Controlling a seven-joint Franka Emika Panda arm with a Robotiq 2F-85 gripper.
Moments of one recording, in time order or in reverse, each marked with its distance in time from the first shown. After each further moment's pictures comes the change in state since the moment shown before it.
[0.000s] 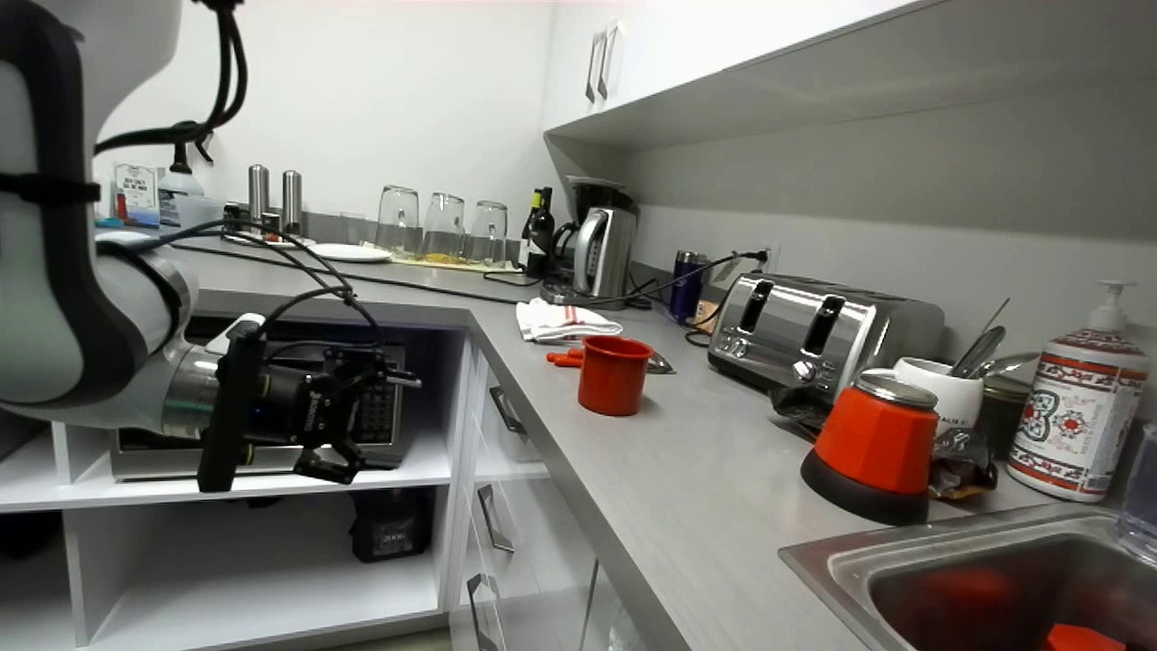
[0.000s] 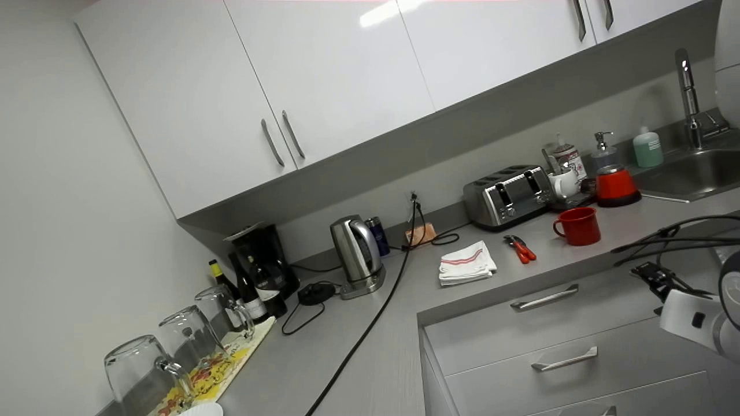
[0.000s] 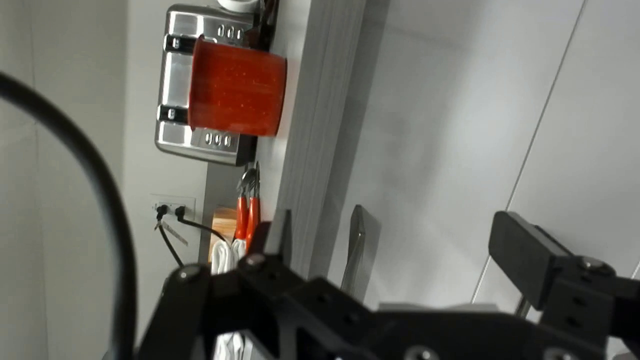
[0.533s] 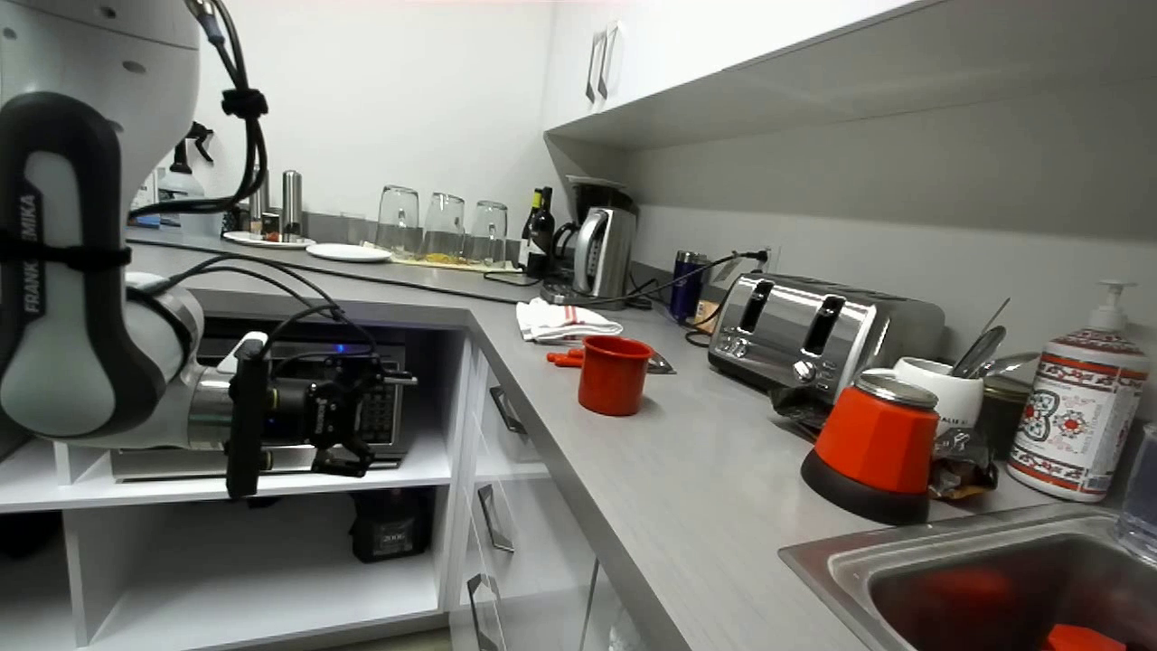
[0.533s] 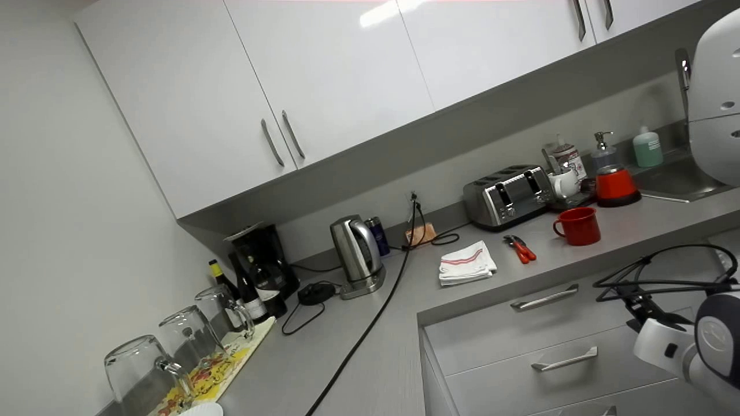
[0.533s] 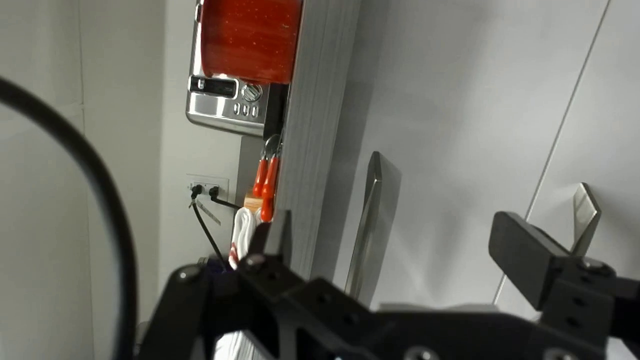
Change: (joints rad) arm 0.046 0.174 0.010 0.185 -0.005 -0.130 0.007
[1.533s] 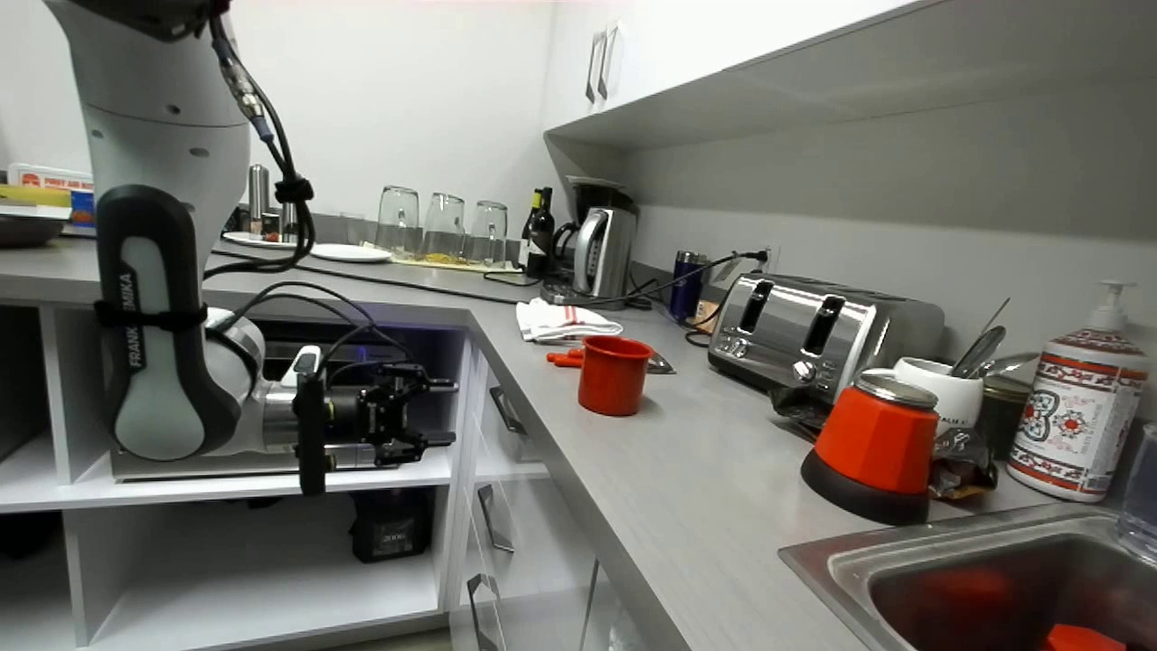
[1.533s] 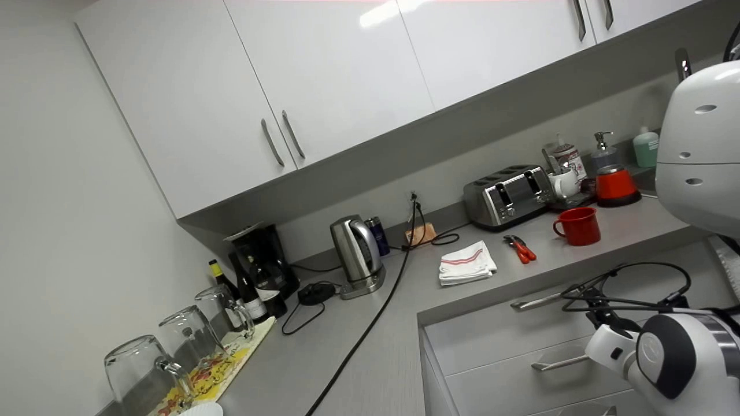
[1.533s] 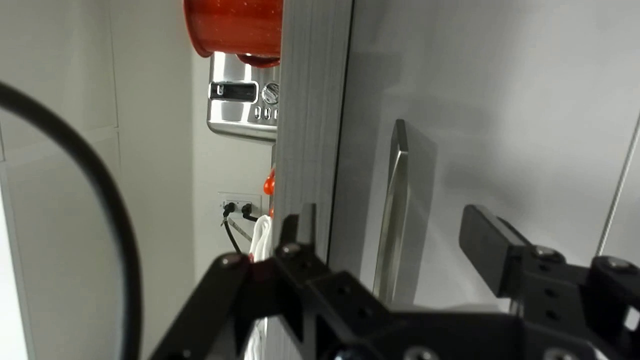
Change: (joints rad) arm -0.002 0.195 -0.031 0.300 -0.024 -0.055 -0.001
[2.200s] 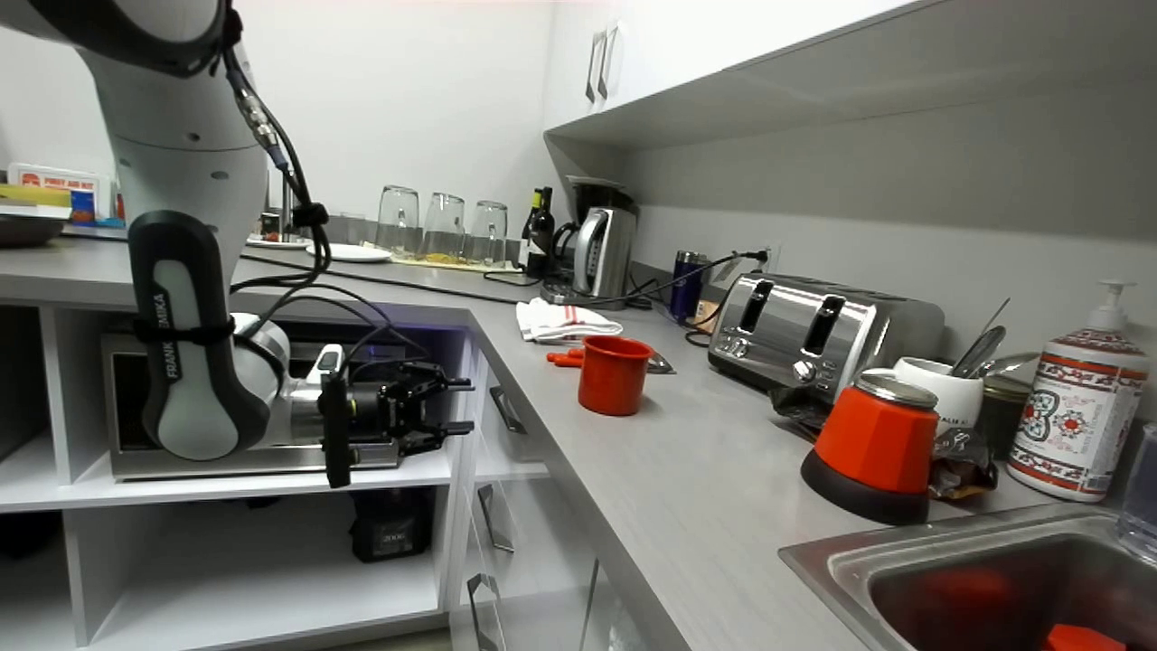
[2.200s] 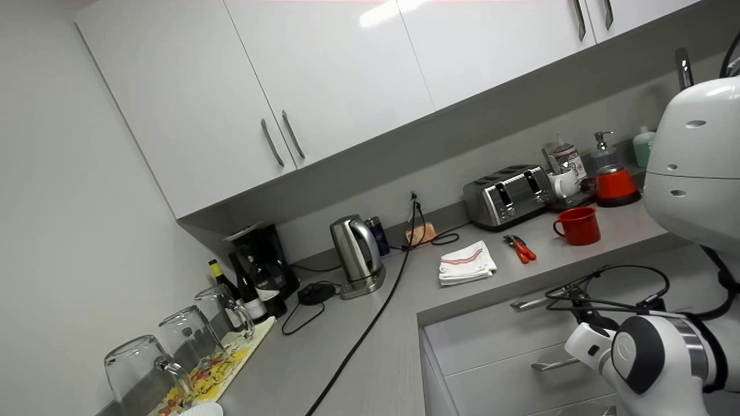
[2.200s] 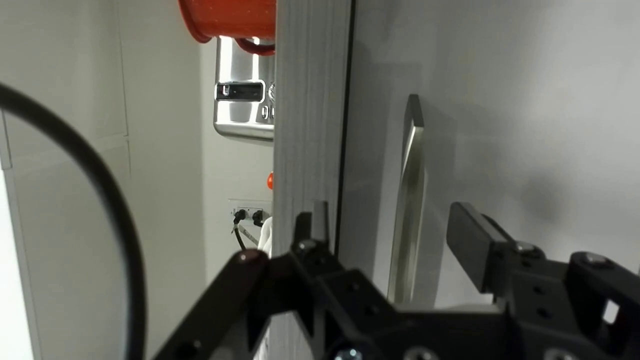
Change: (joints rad) arm 0.000 0.071 -0.011 0.140 0.001 0.000 -0.026
